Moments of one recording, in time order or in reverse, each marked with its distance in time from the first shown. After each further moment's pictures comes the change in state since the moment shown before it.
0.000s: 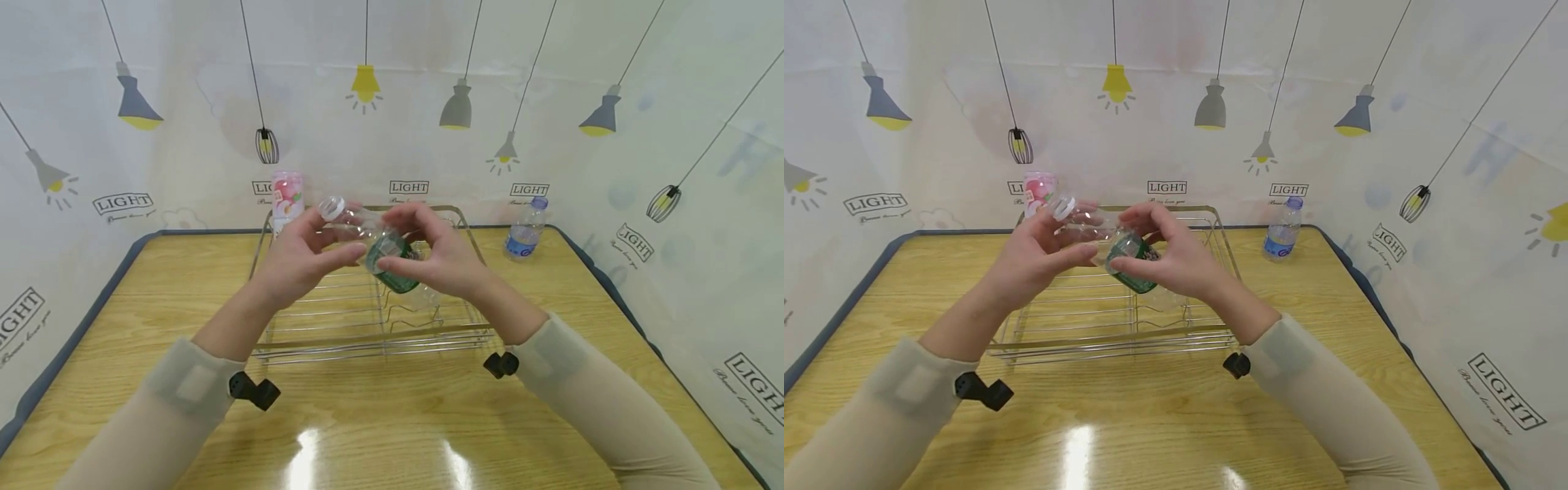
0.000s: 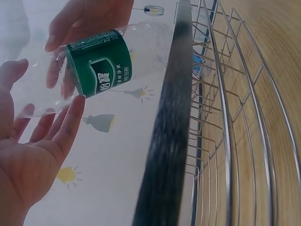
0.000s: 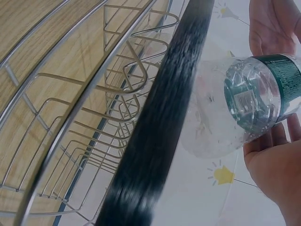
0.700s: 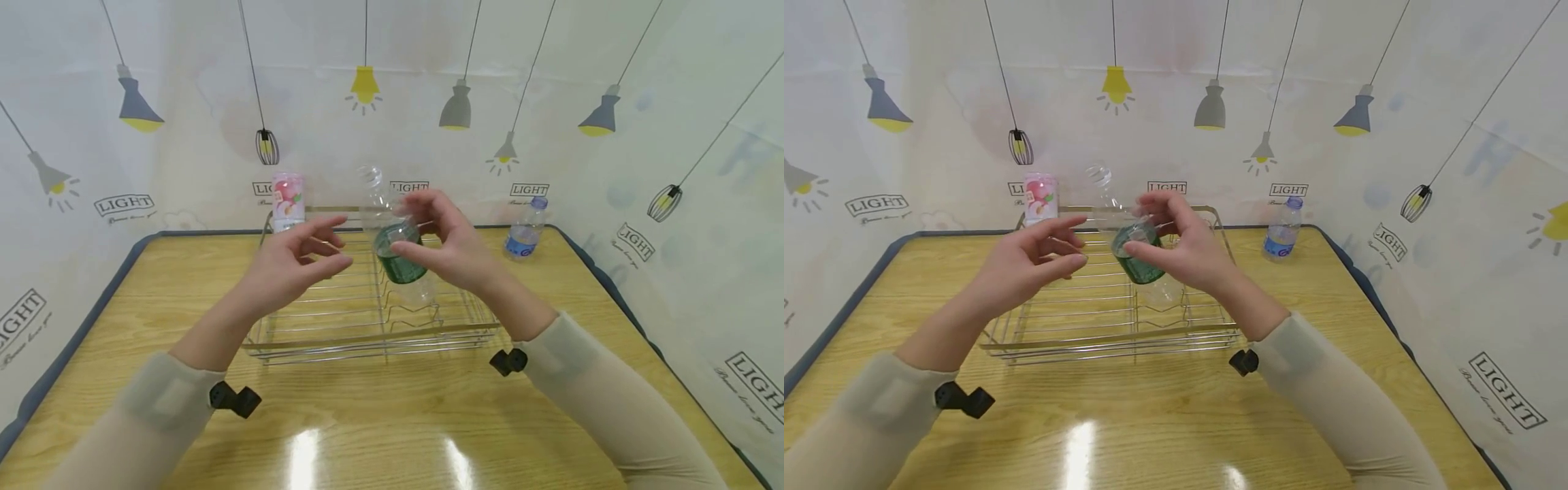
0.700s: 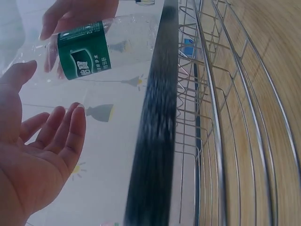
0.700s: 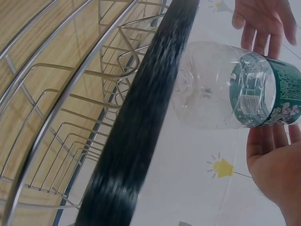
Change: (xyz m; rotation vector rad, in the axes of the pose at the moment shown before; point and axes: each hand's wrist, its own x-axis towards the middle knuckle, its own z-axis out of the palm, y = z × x) left_hand -0.019 -0.004 -0.020 0.415 0.037 -0.090; right_hand -0.002 0.000 -0.012 0.092 0.076 0.002
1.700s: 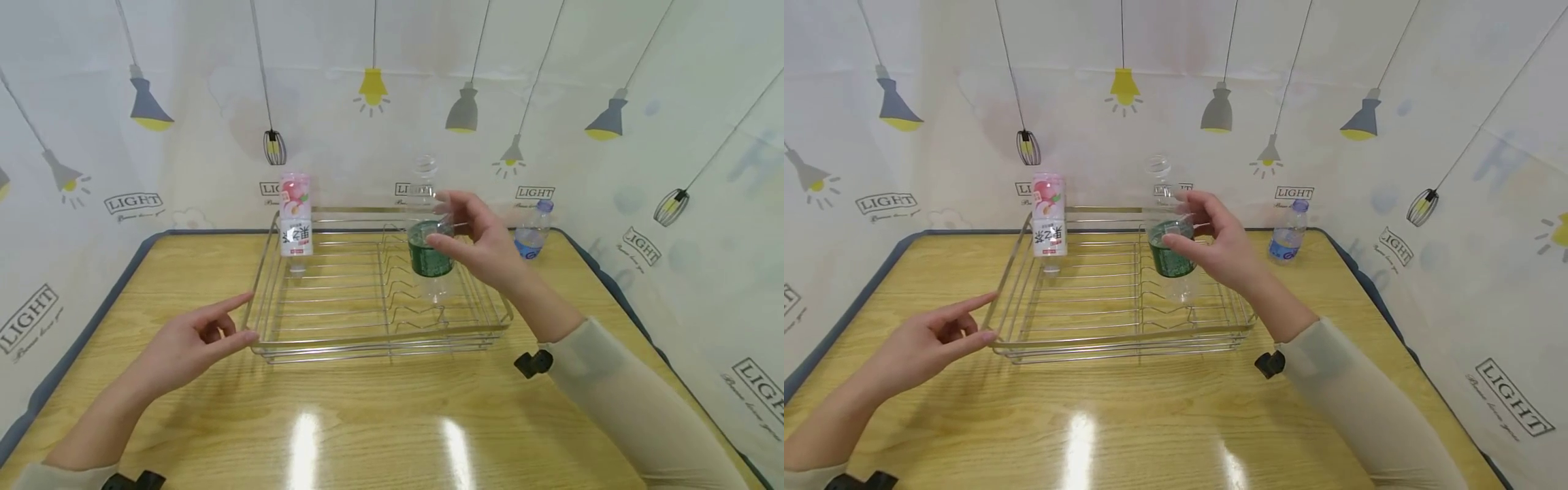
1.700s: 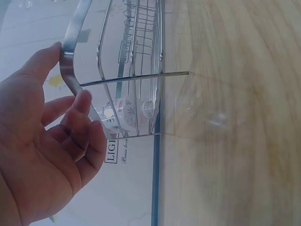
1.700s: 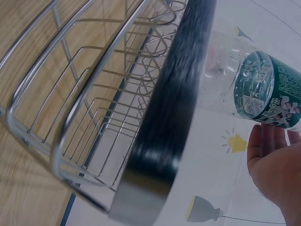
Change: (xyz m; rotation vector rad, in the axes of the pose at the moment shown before) left_hand -0.124 -0.084 -0.060 0.323 0.025 -0.216; right_hand -0.013 0.017 -0.029 -0.032 0.092 0.113
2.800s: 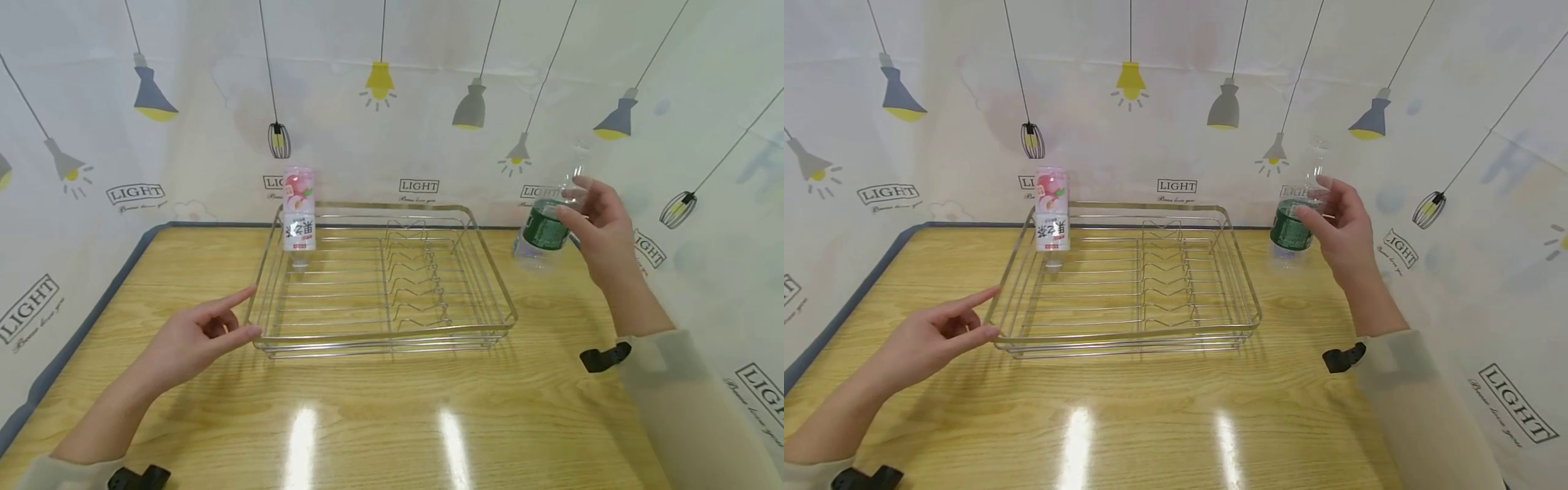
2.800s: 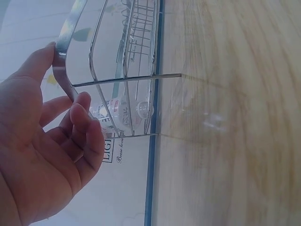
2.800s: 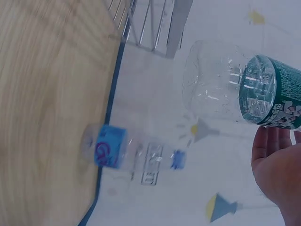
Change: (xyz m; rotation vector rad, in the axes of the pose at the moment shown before) left_hand -0.001 -0.006 0.004 -0.033 0.005 -0.024; right_hand -0.037 0.053 -0.129 0.197 0.406 0.014
